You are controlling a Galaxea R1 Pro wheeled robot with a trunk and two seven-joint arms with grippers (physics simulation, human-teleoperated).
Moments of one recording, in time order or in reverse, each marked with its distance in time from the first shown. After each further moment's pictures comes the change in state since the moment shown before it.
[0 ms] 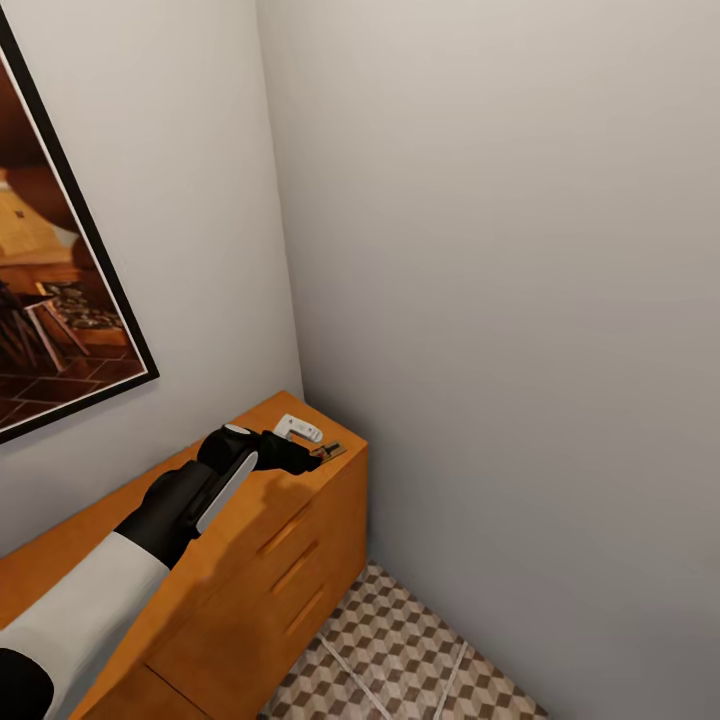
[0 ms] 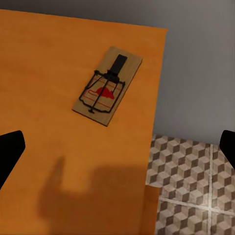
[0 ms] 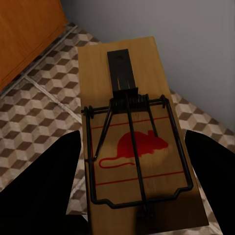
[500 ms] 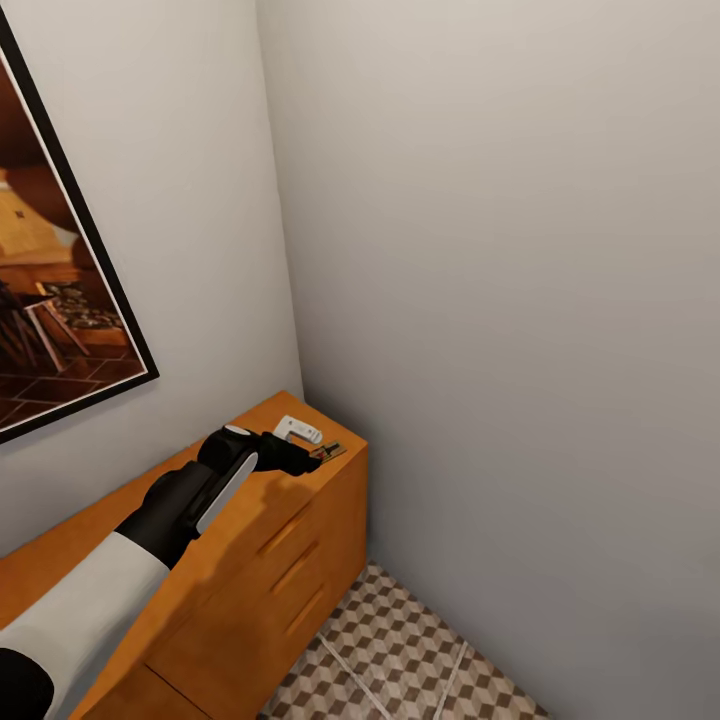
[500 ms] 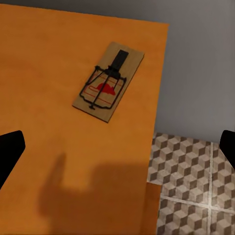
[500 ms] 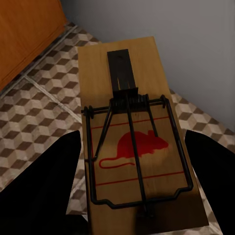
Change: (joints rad) left arm 0.000 0.000 -0.001 0.011 0.000 -0.001 0.000; right arm 0.000 0.000 0.000 0.000 0.000 0.000 -0.001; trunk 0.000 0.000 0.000
